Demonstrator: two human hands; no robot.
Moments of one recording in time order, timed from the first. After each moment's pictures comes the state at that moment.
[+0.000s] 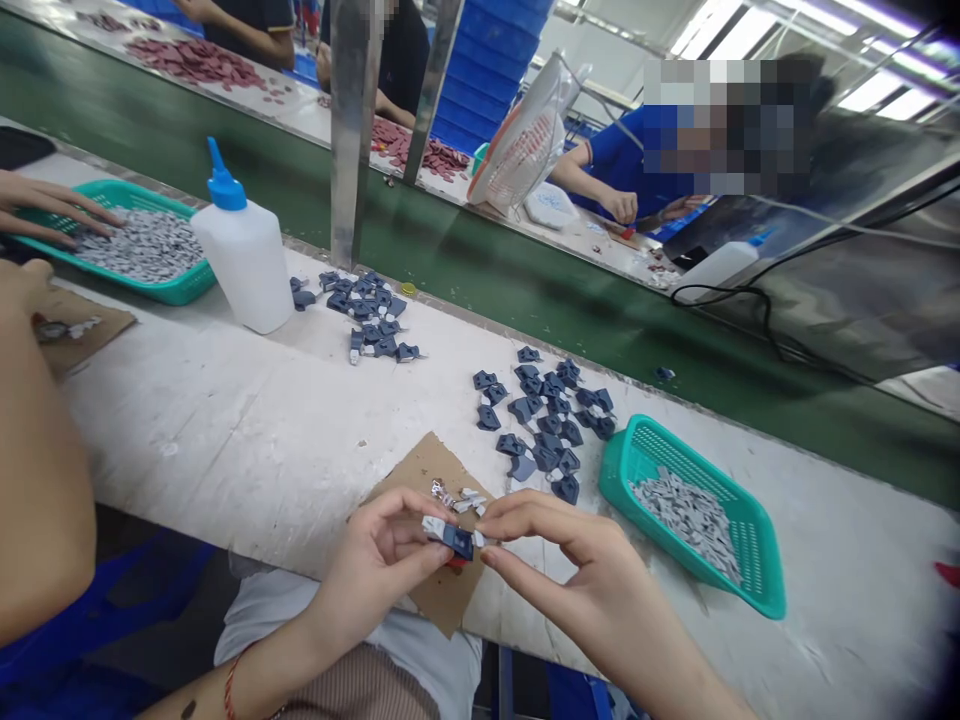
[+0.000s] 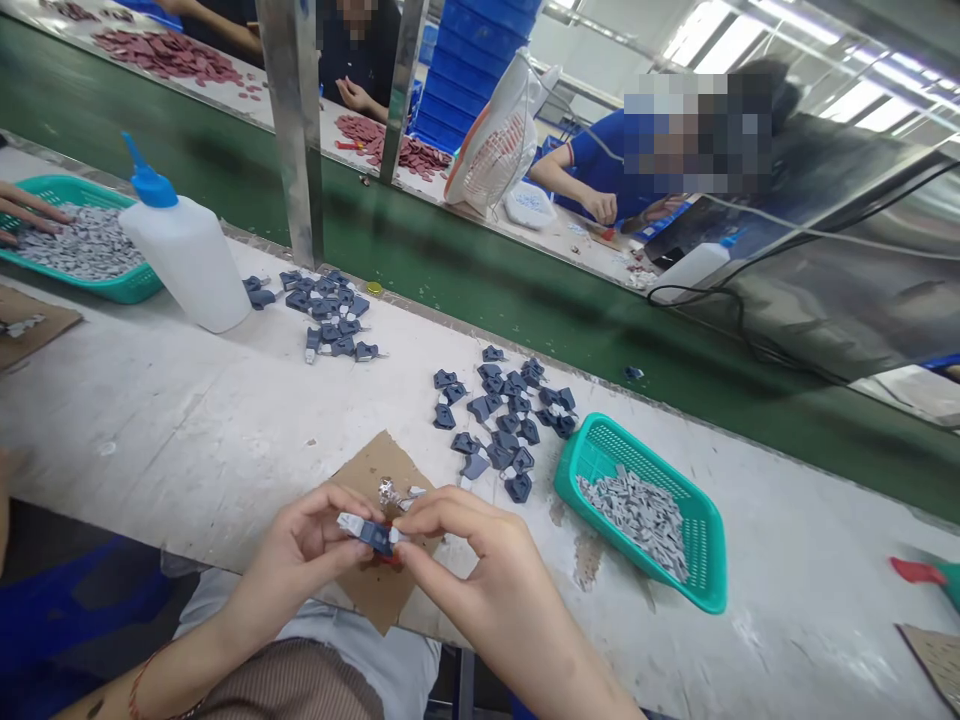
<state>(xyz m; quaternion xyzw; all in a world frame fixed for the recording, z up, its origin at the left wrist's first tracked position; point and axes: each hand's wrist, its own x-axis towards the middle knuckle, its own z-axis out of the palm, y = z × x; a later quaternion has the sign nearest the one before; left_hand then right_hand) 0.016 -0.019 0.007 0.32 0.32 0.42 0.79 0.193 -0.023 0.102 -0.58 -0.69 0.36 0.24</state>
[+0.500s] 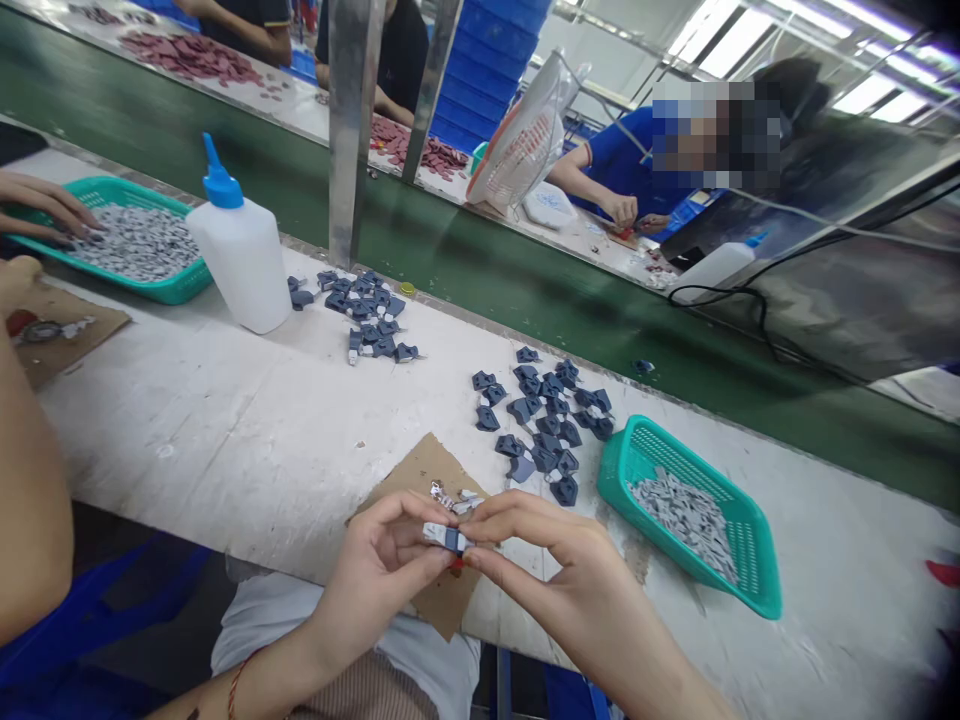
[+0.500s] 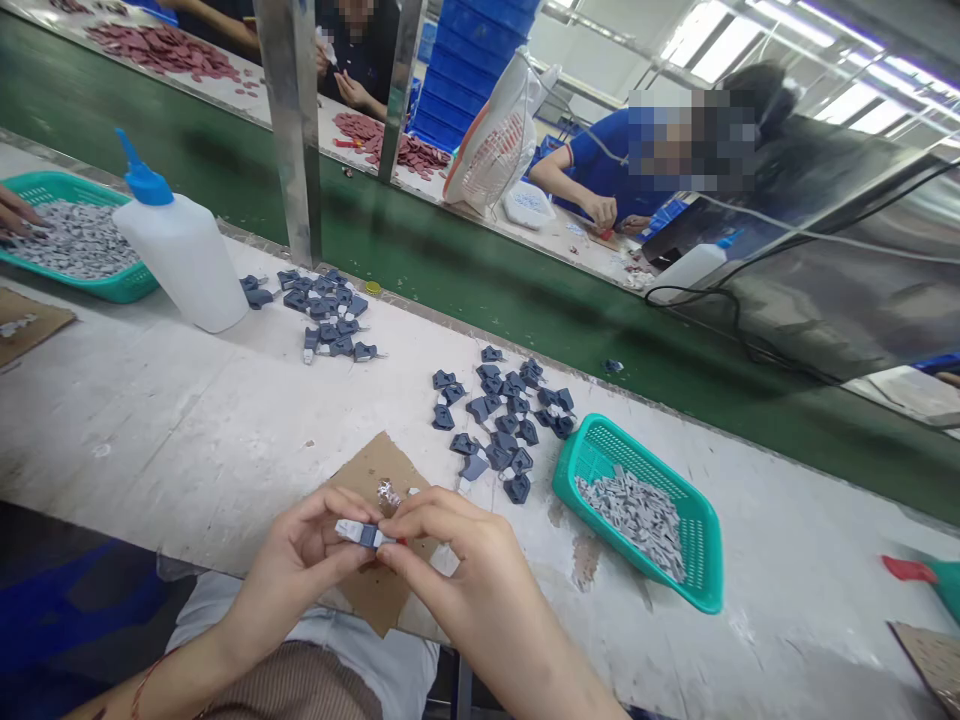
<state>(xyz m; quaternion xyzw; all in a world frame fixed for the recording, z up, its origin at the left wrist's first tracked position) 0.020 -0.020 0.007 0.30 0.30 0.46 0.78 0.187 -0.022 0.097 -0.59 -0.68 0.38 0.23</state>
